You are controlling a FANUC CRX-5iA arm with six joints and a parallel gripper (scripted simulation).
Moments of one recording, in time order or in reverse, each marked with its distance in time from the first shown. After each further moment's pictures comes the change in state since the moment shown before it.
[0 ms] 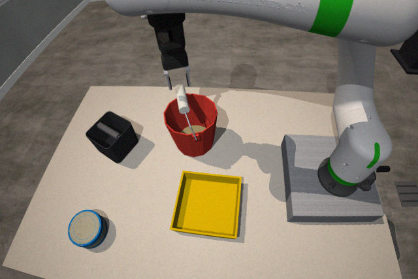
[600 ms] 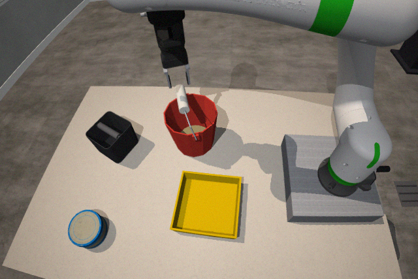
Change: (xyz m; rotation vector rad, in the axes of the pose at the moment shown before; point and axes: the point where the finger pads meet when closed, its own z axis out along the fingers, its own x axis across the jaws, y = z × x) arm 0.000 0.000 -0.007 -0.001 0.001 0.000
